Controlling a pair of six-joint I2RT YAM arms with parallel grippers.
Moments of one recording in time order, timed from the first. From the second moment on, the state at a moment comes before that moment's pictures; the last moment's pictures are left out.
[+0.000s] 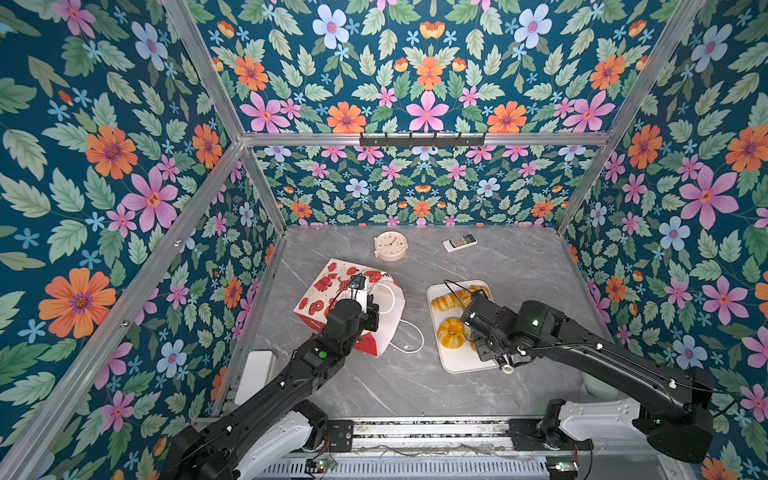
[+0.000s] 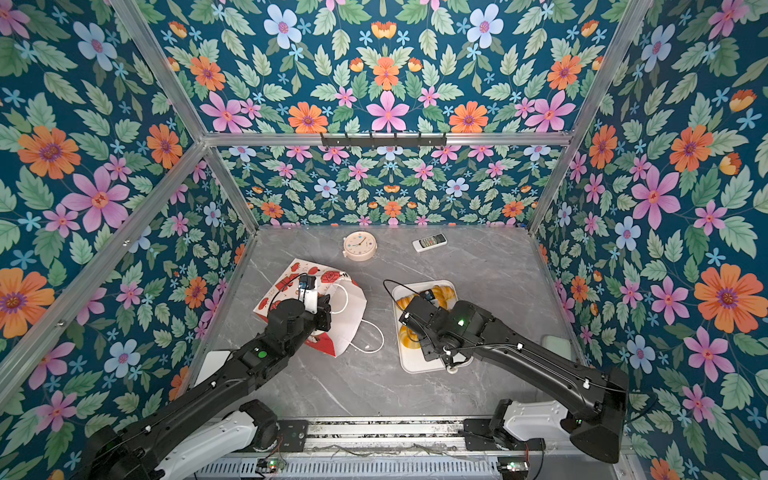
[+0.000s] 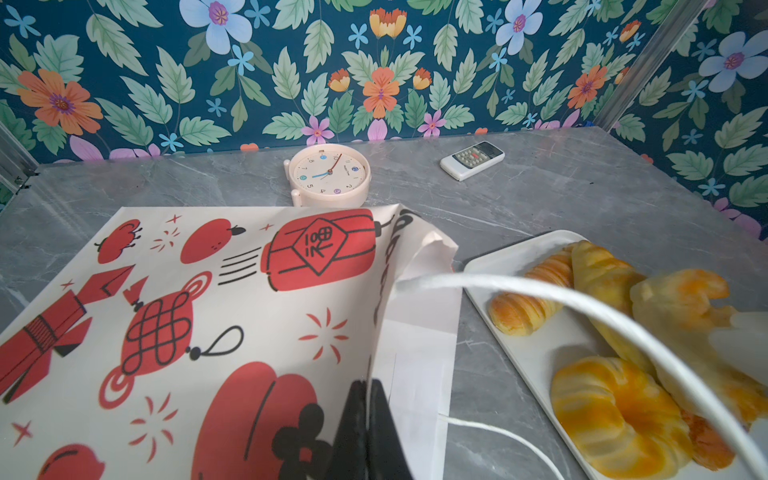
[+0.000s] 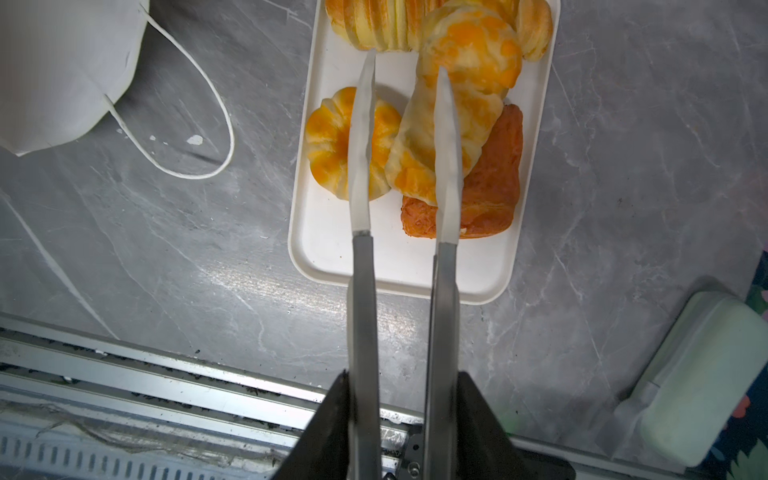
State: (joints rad) left arm -0.64 0.92 0.53 0.01 -0.27 -0.21; right arm 0.98 1.23 1.24 -1.31 0.29 0.64
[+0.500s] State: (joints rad) left arm -0.64 0.93 0.53 0.01 -0.27 -0.21; right arm 0.97 1.17 1.21 -1.32 0.36 0.70
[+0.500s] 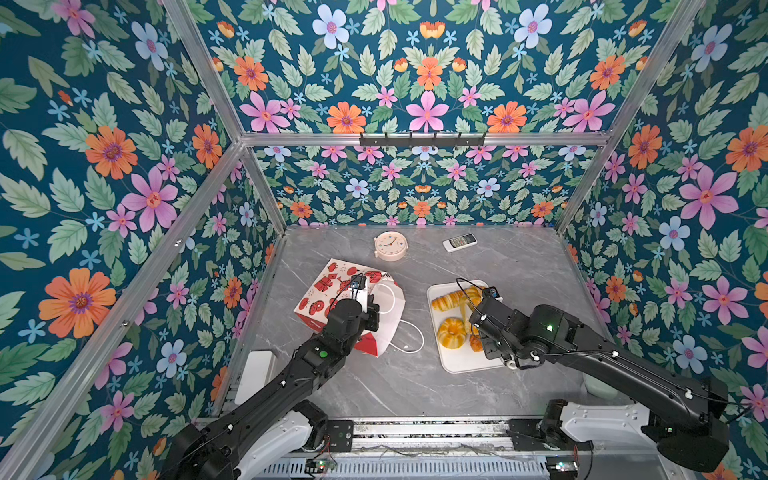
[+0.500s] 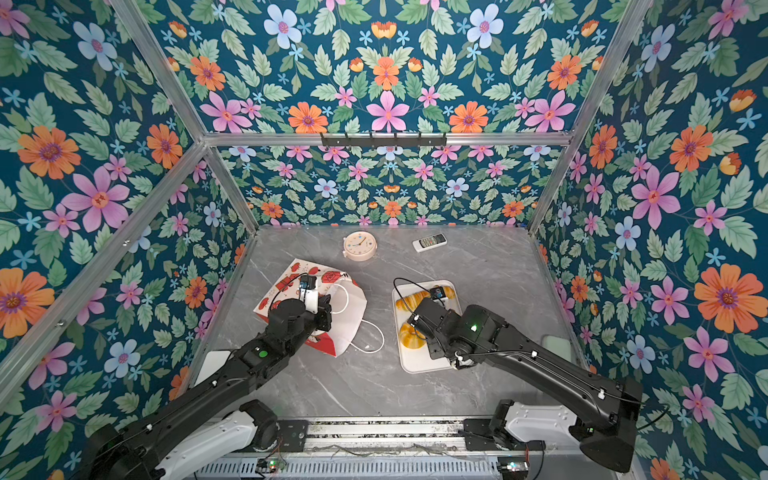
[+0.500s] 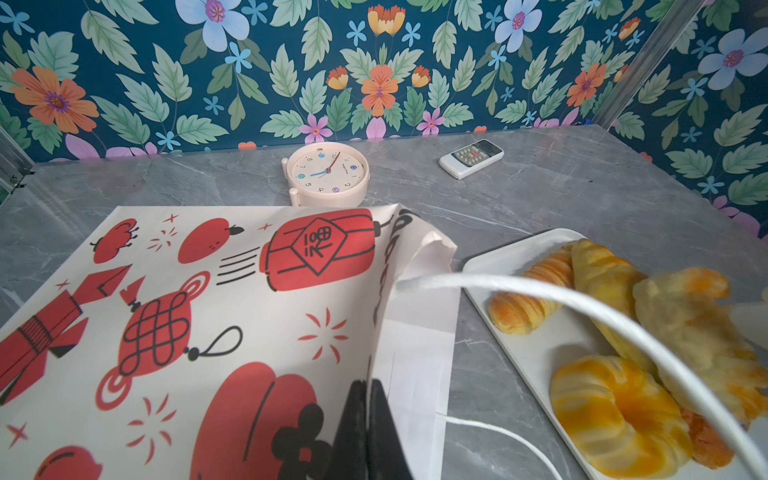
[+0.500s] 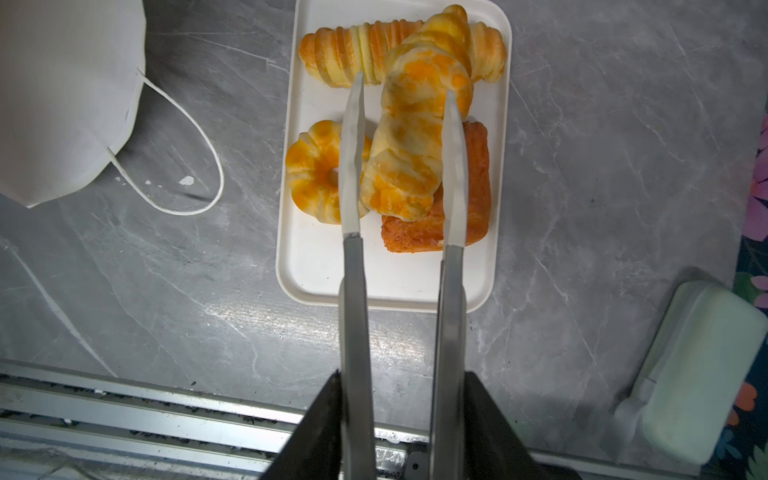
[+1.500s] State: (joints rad) left arm -0.64 0.91 0.52 0.02 -0.25 -0.21; right arm 0.87 1.06 1.08 -1.22 0.24 0.70
